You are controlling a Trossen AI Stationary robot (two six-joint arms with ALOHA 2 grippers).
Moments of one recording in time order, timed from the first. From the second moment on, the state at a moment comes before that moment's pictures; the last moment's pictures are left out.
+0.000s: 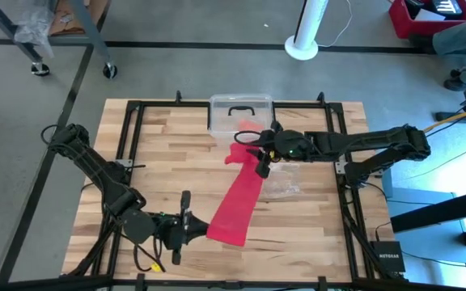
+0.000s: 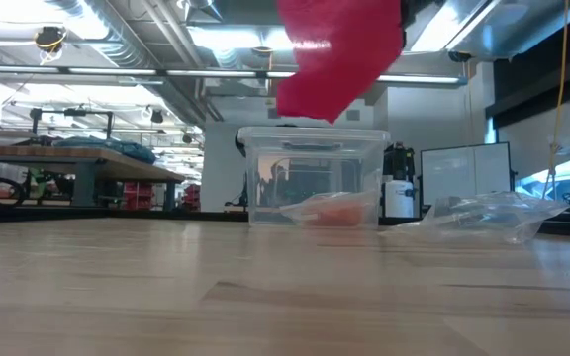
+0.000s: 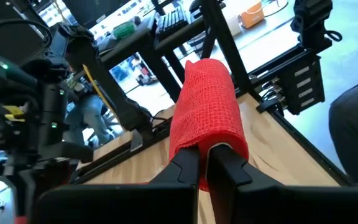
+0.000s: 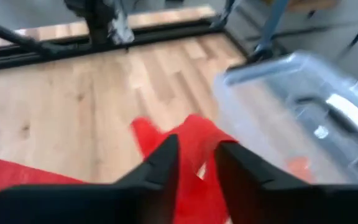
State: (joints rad) left arm -0.75 1.43 1.21 -0.01 -0.73 0.35; right arm 0.04 1.33 1.09 -0.29 0.31 0.18
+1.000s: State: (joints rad) left arm -0.76 1.42 1.21 0.08 -0.93 0.26; right arm 0.56 1.28 1.11 -0.26 0.51 0.12
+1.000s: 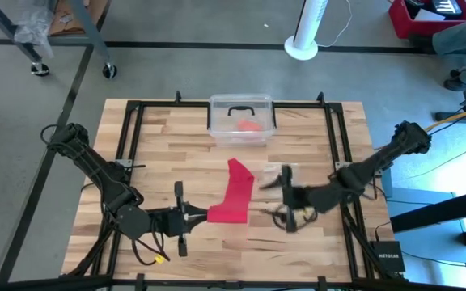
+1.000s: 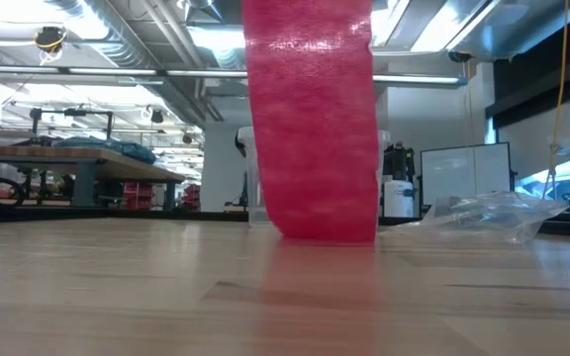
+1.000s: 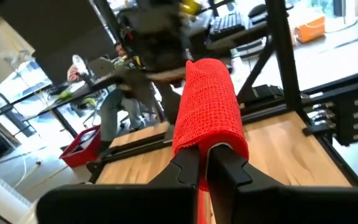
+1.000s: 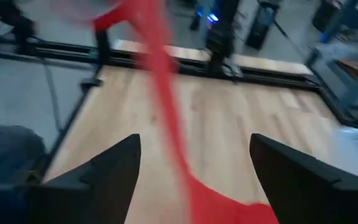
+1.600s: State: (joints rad) left arm -0.69 1.42 1.21 0.07 -0.86 0.19; right arm 0.54 1.55 0.76 0.62 0.59 0.04
